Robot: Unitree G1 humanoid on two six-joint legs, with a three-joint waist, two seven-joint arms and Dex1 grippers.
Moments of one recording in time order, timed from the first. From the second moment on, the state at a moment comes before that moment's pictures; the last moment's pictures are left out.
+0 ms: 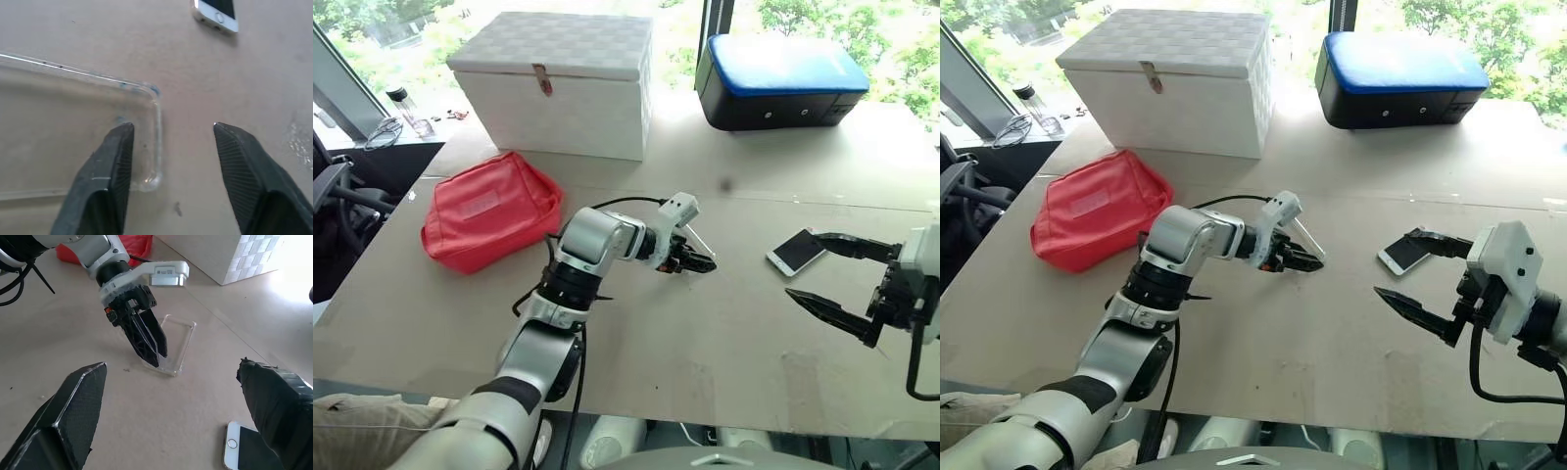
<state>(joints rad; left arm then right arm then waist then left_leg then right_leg) -0.85 0.29 -0.28 0.14 -0.28 1.19 -0.96 0.26 -0.90 -0.58 -0.81 0.87 0.64 0.78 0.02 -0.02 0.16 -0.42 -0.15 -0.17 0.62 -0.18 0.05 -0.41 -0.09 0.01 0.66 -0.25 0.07</state>
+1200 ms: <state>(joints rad) -0.77 0.39 -0.39 0.25 0.04 0.62 -1.40 0.32 -0.85 -0.56 -0.89 0.90 0.65 0.66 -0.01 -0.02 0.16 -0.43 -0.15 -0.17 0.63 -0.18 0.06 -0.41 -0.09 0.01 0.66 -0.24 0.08</state>
